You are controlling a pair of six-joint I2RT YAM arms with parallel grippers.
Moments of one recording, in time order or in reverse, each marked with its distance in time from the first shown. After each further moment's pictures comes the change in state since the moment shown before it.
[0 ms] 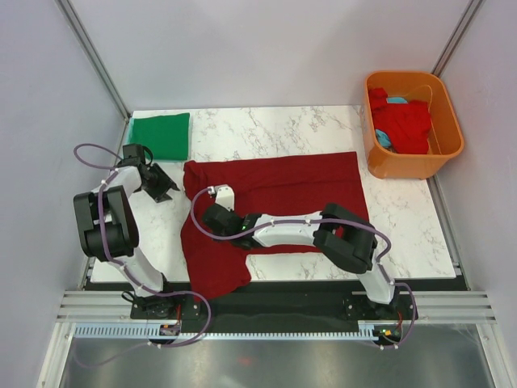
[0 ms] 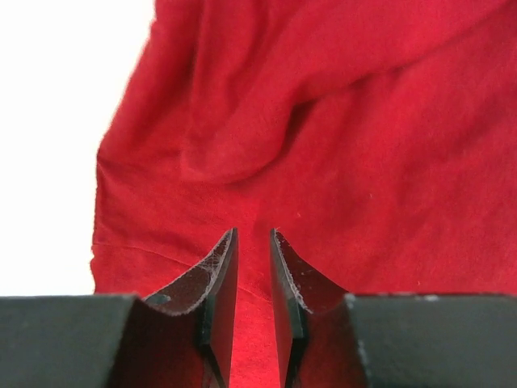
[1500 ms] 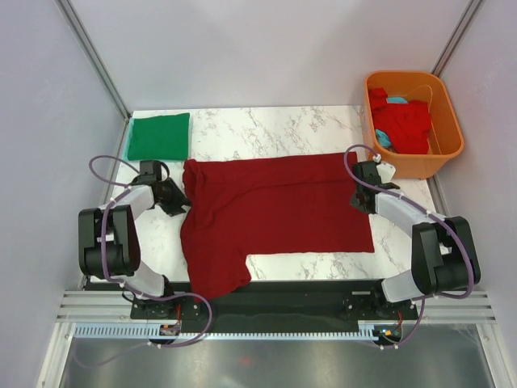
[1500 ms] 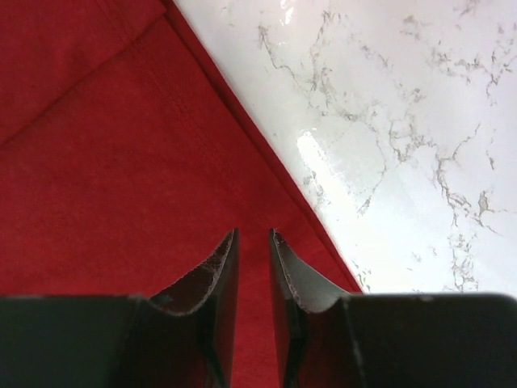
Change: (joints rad) left arm -0.100 -0.164 -0.253 0.118 -0.017 -0.043; right arm -1.007 -0.616 -0.638 -0.254 0.002 -0.113
